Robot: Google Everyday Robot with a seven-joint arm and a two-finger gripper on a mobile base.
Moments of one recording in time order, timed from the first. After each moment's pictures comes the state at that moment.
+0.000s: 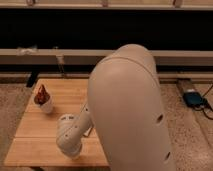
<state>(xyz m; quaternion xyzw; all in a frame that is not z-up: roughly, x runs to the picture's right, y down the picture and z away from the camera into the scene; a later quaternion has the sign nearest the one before) -0.170 0.337 0.730 -0.26 -0.26 -0.55 0.75</state>
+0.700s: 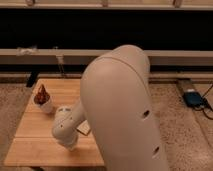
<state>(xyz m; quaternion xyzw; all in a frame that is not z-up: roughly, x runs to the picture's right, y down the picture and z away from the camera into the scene) -0.194 0.301 0.758 -0.24 -0.27 -0.58 0.73</state>
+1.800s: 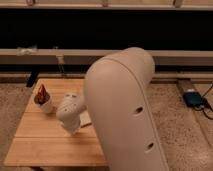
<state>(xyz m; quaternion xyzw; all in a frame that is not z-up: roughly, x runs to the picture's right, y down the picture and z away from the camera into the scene) -0.192 0.232 0.812 -0.20 -0.26 -0.59 0.73</state>
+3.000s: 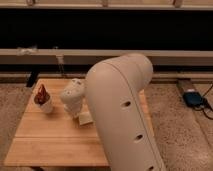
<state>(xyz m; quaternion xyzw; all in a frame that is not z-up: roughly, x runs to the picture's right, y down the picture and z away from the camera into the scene) -0.195 0.157 0.875 -0.17 -0.26 -0.62 0.72</state>
